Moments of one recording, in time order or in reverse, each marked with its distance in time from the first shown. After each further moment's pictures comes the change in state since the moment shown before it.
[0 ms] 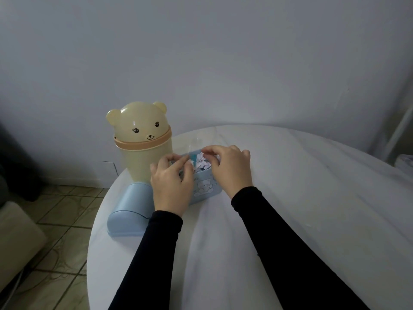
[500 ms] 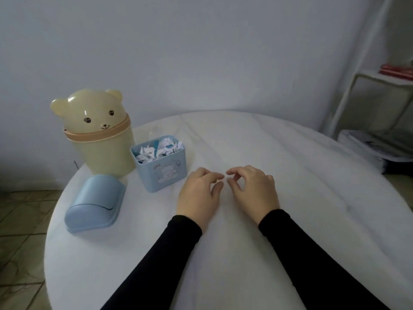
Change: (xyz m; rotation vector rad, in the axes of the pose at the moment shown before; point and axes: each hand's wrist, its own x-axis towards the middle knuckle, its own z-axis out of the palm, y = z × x) left_hand -0.079 0.060 0.045 -0.038 -0.462 0.281; right_hand -0.102 0.075 -0.070 -0.166 -0.098 0.268
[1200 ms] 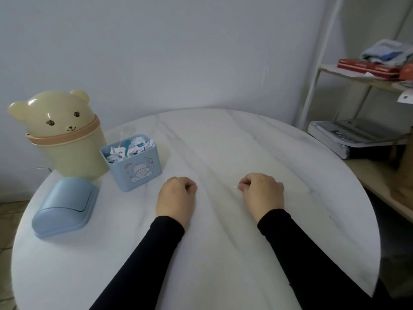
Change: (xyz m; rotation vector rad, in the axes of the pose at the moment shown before) left_hand -0.009 0.012 0.014 0.038 -0.105 -0.298; right_hand -0.028 0.050 -0.035 -0.190 -0.037 0.359
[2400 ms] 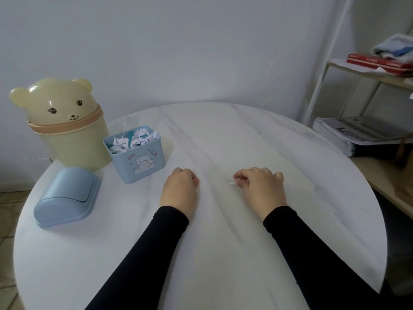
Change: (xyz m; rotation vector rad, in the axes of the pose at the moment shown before) left_hand 0.002 0.005 -0.004 0.115 -0.091 0.016; right_hand -0.002 -0.001 0.004 -0.069 -0.026 -0.218
